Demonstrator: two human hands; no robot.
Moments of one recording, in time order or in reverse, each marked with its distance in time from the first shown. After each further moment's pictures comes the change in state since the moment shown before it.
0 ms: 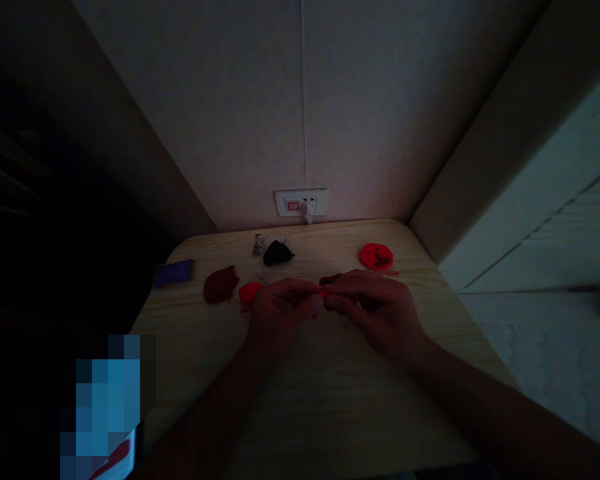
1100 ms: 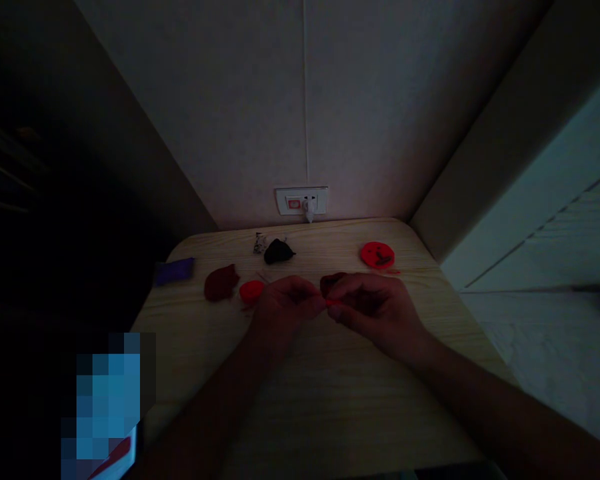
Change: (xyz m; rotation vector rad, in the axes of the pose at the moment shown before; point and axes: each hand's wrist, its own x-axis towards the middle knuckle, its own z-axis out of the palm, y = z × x) left_hand 0.002 -0.004 -0.003 -0.147 -0.057 -0.125; right_hand -0.001 -0.003 0.004 0.406 -0.073 0.148
